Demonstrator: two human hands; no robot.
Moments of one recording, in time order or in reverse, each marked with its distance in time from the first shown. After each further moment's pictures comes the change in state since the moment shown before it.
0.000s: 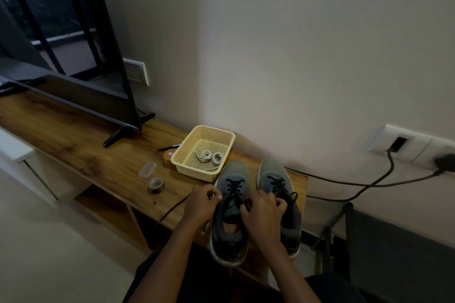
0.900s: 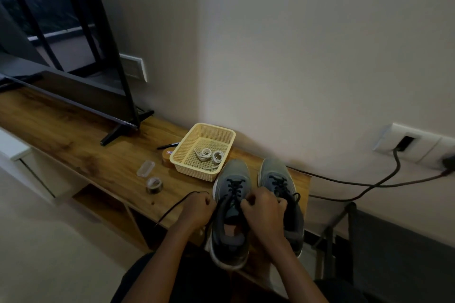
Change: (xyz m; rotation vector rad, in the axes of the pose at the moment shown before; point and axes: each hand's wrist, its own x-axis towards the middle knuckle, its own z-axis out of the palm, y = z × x) left_hand 0.003 -0.009 -0.002 0.125 -0.084 -0.057; right_hand 0.011 -0.004 -0.012 0.138 -0.068 0.060
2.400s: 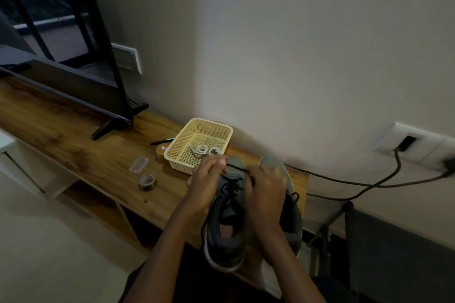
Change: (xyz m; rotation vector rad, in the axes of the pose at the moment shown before) left_hand -0.010 0.054 -0.018 -0.640 0.128 0.293; right_hand 0.020 -0.013 0.000 0.002 0.491 -0.220
